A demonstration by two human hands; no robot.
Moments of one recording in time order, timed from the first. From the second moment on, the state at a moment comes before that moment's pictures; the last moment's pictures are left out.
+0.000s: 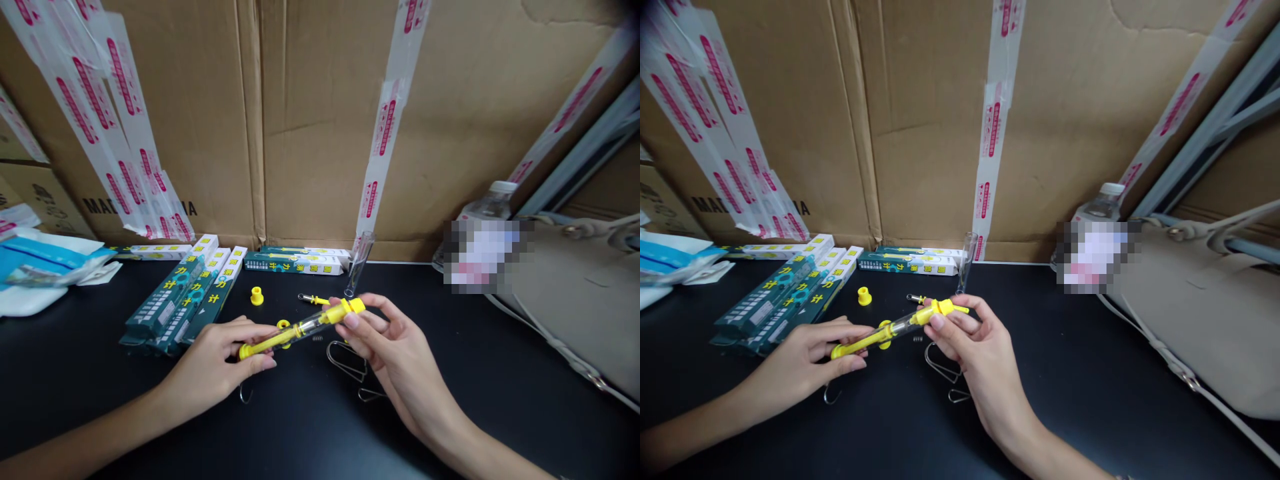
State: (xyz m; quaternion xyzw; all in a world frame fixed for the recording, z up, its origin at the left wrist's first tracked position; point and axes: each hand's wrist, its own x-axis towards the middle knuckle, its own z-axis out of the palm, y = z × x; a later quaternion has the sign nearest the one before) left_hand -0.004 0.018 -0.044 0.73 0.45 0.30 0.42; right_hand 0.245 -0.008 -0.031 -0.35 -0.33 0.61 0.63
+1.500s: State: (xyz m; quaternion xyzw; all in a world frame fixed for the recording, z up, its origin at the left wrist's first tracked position) left_hand -0.003 0.017 -0.042 0.73 0.45 0.30 0.41; right_hand 0.249 -0.007 -0.034 -0.37 -0.40 0.57 0.61
